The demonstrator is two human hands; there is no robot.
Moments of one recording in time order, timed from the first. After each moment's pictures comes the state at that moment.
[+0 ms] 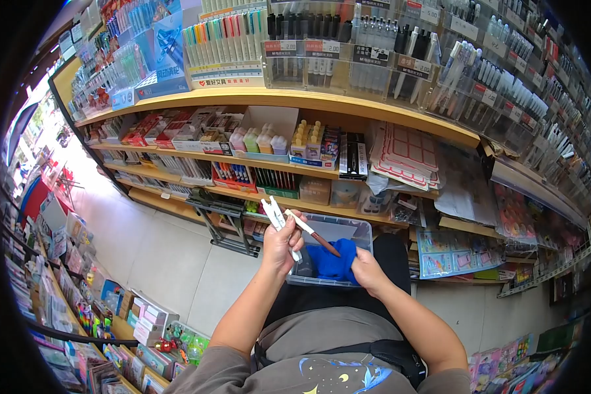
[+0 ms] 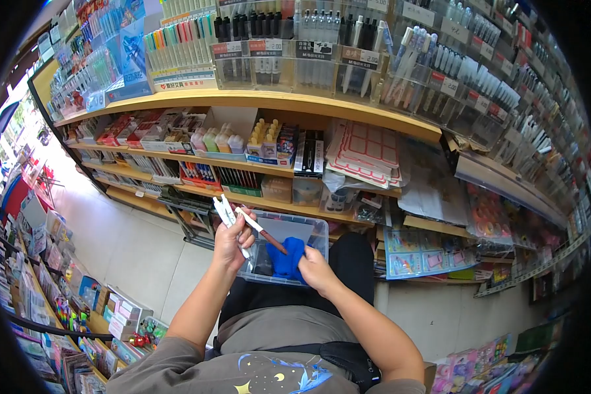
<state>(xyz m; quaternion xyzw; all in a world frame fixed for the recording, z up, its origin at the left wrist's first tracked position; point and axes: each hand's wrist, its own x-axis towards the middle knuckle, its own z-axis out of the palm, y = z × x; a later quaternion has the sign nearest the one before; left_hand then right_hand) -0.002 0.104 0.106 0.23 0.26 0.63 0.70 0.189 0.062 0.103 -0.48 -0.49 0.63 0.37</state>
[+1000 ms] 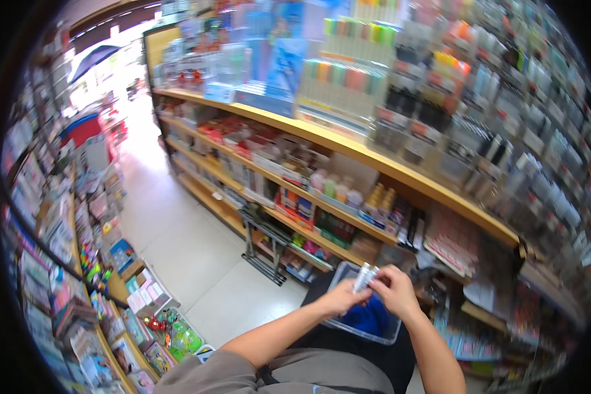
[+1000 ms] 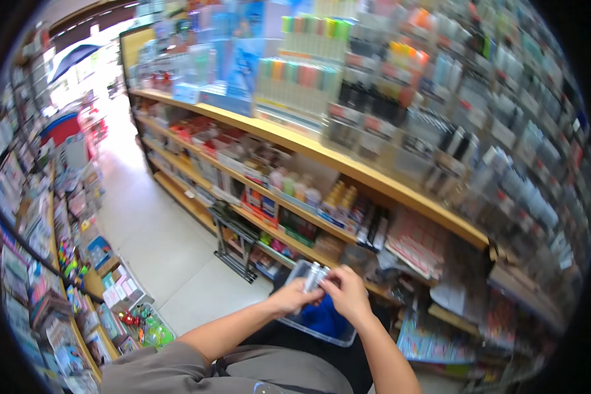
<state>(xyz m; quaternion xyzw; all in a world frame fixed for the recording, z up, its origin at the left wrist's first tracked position) 0.008 0.096 0.088 0.49 0.33 0.45 0.67 0.161 0.123 0.161 -0.42 -0.79 0.33 0.32</state>
